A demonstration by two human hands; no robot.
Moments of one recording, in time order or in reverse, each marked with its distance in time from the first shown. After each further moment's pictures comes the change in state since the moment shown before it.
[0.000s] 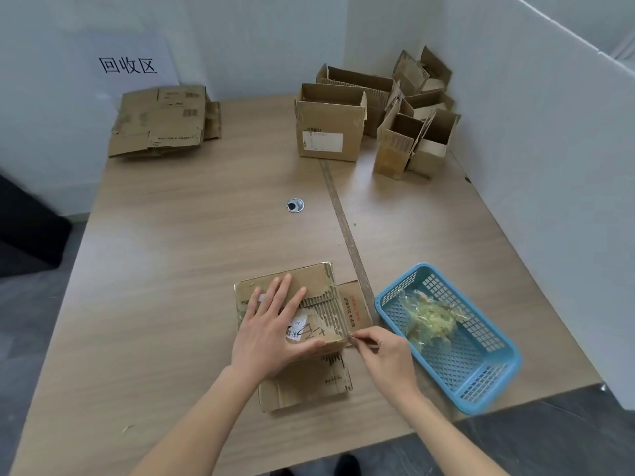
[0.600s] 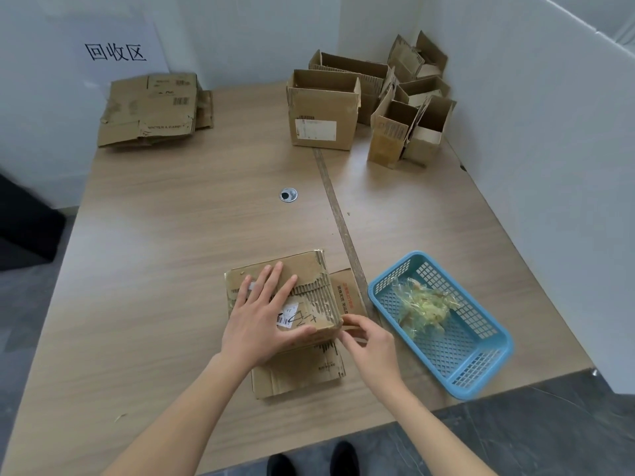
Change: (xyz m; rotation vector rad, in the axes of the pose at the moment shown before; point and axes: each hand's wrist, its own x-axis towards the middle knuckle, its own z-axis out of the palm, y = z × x) left_hand 0.001 0.000 0.002 0.015 0.001 -0.019; right_hand -0.010 -0.005 0.007 0.220 -0.041 0.159
